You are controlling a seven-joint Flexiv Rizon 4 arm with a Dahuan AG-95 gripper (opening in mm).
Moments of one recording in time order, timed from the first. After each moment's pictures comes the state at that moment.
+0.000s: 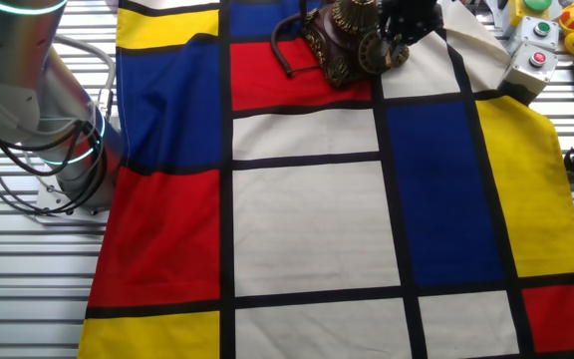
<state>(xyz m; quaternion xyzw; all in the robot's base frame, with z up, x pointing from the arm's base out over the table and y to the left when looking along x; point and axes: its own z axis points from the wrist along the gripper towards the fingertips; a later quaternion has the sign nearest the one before) 0.551 0.183 0.126 0.66 -0.74 -0.01 0.14</state>
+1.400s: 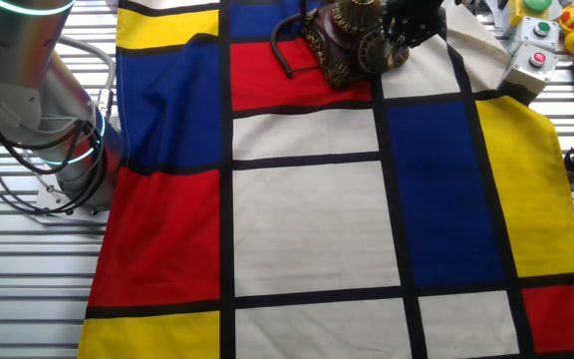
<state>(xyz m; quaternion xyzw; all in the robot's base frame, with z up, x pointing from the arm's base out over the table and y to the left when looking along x) 0.556 0.182 0.122 0.65 -0.75 -0.02 0.15</state>
